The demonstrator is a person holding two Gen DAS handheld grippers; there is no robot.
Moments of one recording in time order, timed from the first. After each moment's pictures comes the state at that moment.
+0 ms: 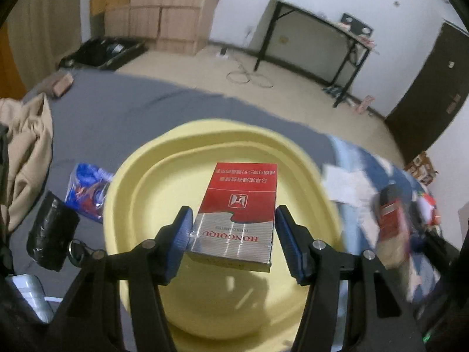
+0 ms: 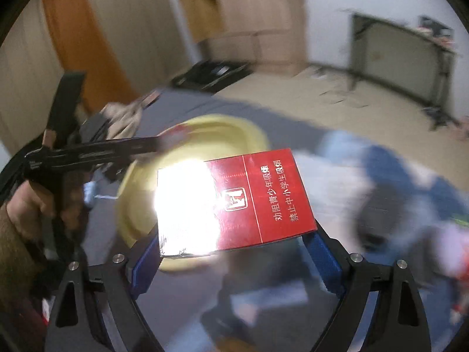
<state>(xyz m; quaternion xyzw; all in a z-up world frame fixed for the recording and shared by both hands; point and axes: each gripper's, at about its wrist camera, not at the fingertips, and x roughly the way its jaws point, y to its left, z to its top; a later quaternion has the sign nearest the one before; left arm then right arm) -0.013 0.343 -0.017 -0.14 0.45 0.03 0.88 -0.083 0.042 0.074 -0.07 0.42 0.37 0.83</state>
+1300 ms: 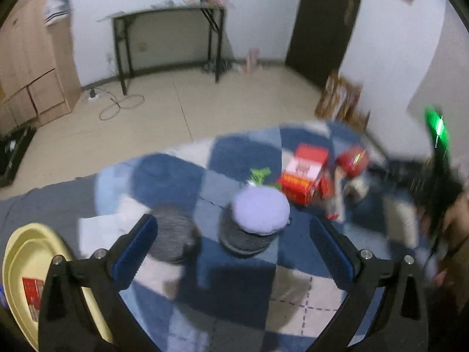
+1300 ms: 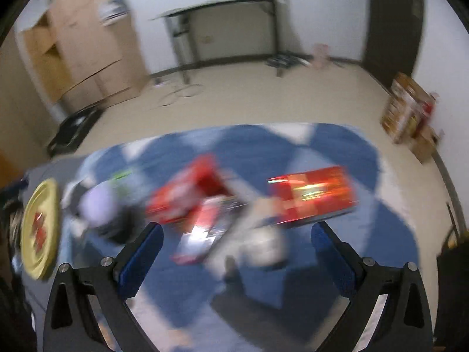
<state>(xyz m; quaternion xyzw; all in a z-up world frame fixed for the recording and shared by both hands) 0.051 -0.022 0.034 0.06 0.44 -0.20 0.87 -0.021 -0.393 0.079 0.06 0.45 0.03 0.89</state>
